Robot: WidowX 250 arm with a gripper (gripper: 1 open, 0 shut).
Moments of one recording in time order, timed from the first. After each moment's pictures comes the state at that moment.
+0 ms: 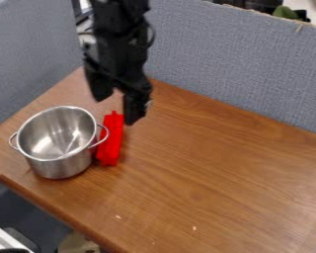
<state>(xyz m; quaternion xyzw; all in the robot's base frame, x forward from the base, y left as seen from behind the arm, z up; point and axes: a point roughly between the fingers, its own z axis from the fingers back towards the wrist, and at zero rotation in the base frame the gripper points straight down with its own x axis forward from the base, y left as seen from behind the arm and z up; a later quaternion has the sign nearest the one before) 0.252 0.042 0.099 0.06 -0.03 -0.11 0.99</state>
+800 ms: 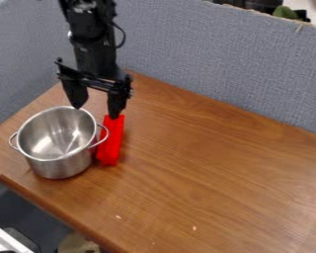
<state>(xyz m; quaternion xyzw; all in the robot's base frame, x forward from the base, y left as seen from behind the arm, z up) 0.250 0.087 0.090 0.02 -0.04 0.09 0.99</state>
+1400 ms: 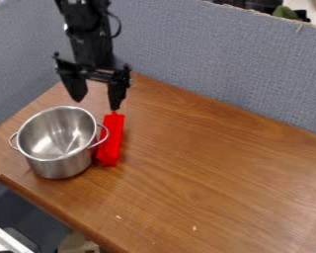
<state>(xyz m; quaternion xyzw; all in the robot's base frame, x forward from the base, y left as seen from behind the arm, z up) 0.263 0.109 0.069 0.01 -0.04 0.13 0.99</state>
